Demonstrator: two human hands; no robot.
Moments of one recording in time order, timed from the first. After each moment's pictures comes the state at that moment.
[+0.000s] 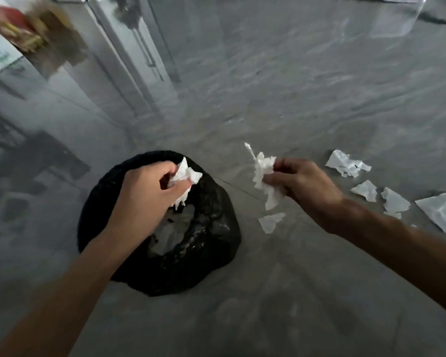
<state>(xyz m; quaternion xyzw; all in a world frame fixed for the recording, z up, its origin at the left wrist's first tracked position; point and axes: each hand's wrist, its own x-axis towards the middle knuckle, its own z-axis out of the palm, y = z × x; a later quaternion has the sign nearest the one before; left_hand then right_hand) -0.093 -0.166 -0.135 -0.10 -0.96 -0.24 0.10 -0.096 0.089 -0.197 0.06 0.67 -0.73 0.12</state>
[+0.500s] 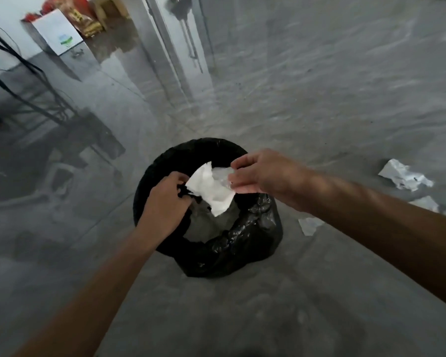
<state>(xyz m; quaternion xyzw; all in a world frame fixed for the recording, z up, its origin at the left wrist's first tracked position) -0.082 -0.253 -0.189 0.10 -0.96 -0.28 0.01 -0.117 -0.040 -0.145 0.01 0.69 -0.67 0.29</state>
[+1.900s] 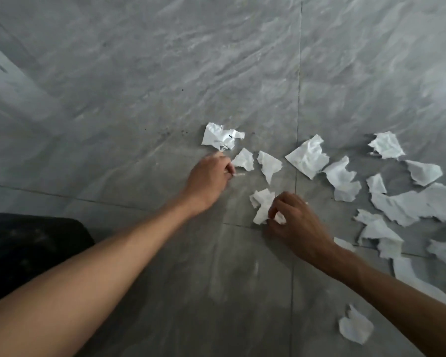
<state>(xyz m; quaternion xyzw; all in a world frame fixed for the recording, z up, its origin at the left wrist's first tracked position) -0.159 0.145 -0.337 -0.37 -0.89 -0.25 -0.12 0.028 0.276 -0.353 0.14 0.95 -0.27 -0.01</state>
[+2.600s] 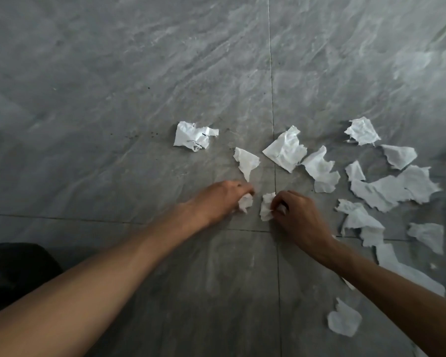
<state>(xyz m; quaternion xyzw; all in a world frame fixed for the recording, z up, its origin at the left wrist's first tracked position) -0.125 0.183 -0.368 -0.57 -0.78 -0.12 -0.25 0.039 0.309 -0.368 0.26 0.91 -0.33 -0.04</state>
